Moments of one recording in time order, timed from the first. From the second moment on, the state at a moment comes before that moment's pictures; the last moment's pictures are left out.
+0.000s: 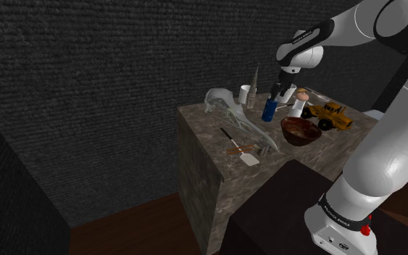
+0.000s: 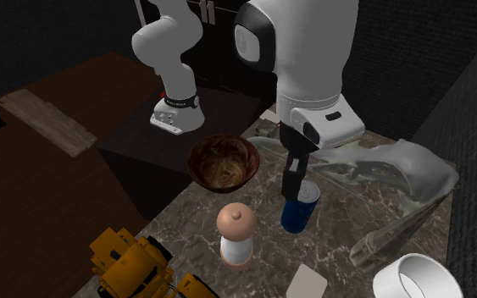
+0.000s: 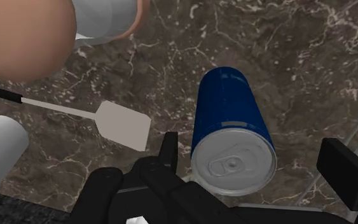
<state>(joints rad) -0.20 0.06 -0.44 -2.15 0.07 2.31 -0.63</state>
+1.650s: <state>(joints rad) -0.21 0.14 -0.43 -2.15 0.13 2.40 -0.68</state>
